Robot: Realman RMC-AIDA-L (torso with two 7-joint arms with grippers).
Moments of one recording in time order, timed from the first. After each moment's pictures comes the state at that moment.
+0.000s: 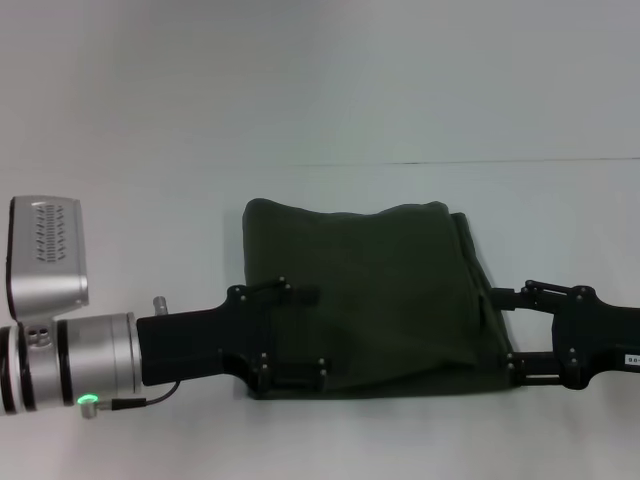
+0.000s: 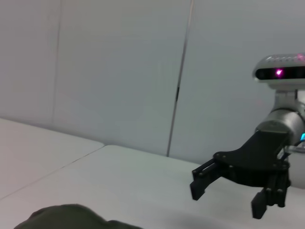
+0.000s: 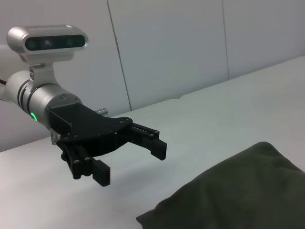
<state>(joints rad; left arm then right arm) -0.61 -2.14 0.67 0.50 1.97 1.54 -1.14 0.51 2.01 -0.60 -0.61 -2.05 -1.63 1.27</state>
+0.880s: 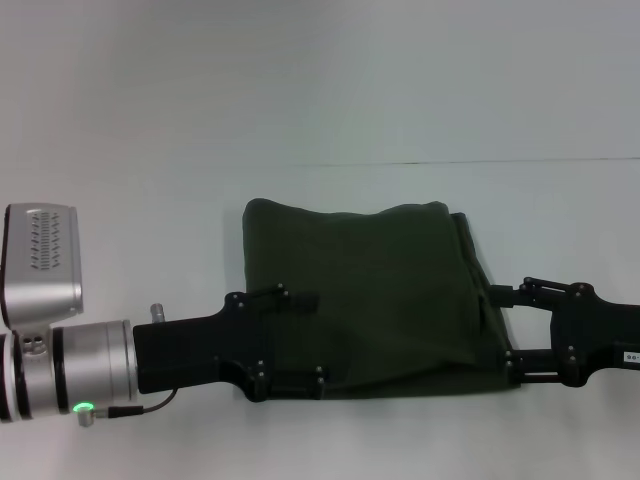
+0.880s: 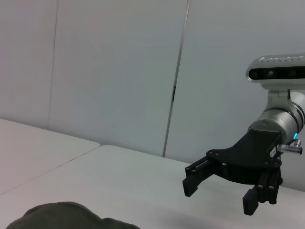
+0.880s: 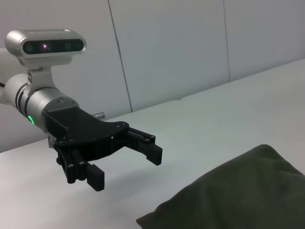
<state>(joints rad) -0.59 -2.14 0.67 0.50 1.97 1.56 -1.14 0.52 2.01 -0.60 -0.61 -2.05 -1.63 1.26</state>
